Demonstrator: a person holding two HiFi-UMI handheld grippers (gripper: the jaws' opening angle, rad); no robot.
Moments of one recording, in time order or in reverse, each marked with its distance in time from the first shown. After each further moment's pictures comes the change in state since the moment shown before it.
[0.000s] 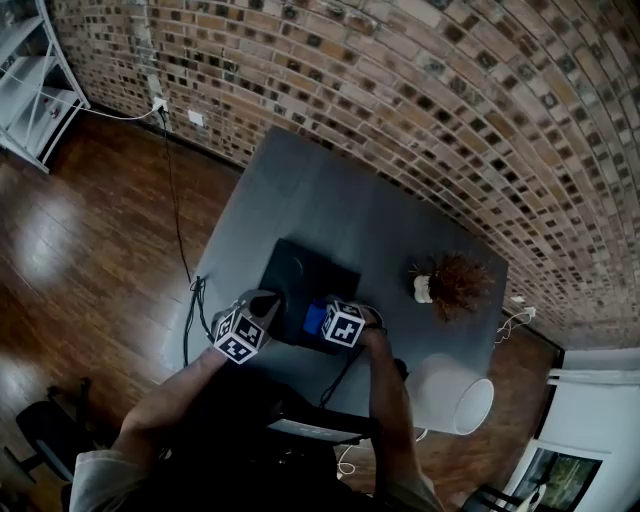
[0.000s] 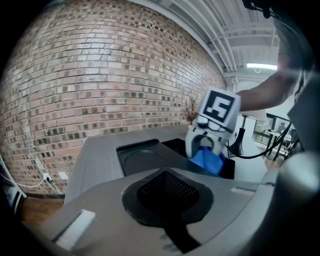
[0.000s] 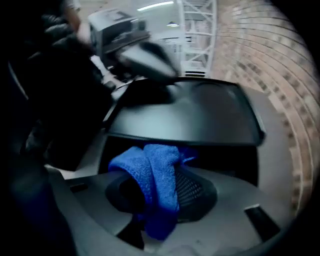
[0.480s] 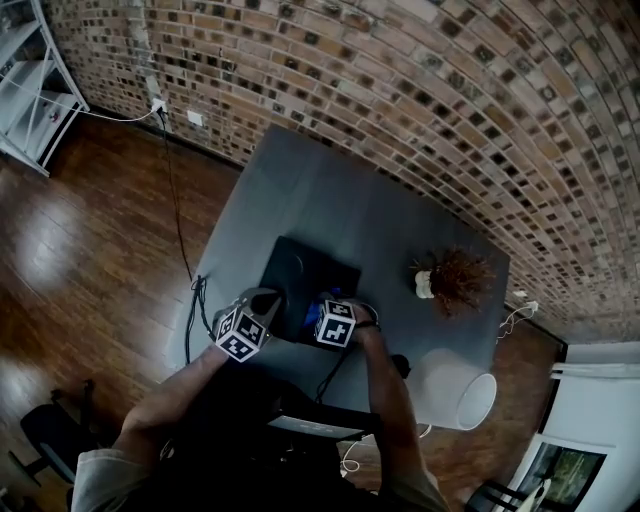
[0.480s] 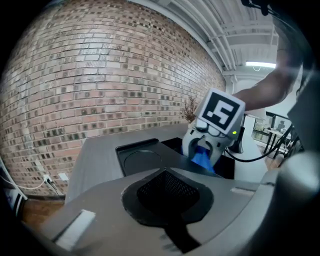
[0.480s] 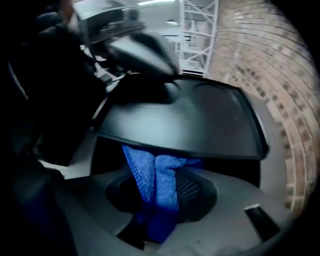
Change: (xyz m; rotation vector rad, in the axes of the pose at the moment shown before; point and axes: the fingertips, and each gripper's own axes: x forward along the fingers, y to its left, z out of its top) left arm 0.000 0.002 0.000 0.014 0.006 0.005; right arm 0.007 -0.001 0.019 -0.069 0.032 -0.043
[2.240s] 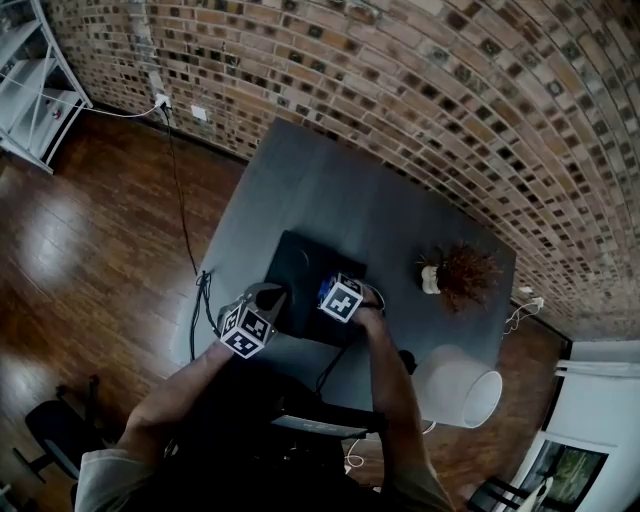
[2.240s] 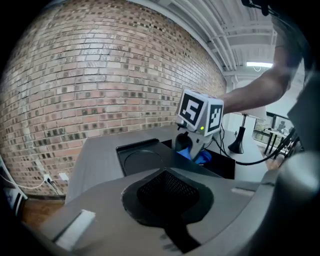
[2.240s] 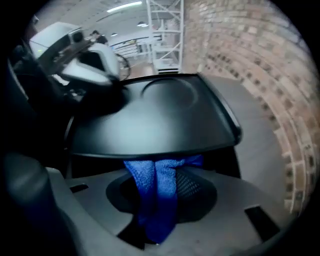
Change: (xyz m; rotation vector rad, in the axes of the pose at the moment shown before) left arm 0.001 -0.001 0.001 -0.005 -0.003 0.001; right arm 0.001 -0.058 -0.010 0.250 0.004 -0.094
